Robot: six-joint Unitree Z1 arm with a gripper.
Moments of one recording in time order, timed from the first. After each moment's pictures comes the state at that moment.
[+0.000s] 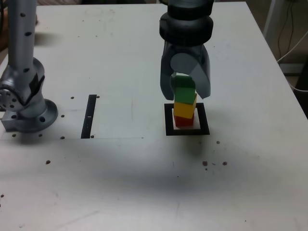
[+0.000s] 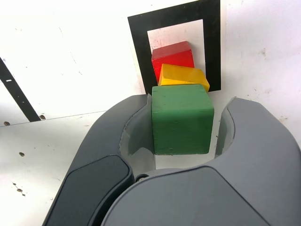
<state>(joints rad) -0.15 1.92 -1.63 1.31 0.04 -0.01</state>
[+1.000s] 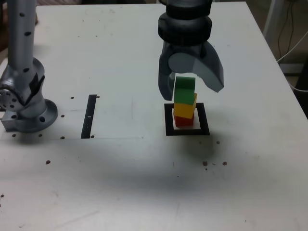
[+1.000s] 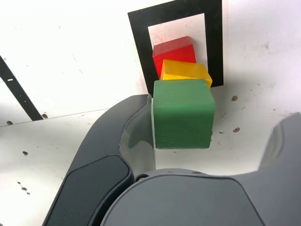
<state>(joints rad) -0.15 1.91 -1.62 1.31 0.02 0.01</state>
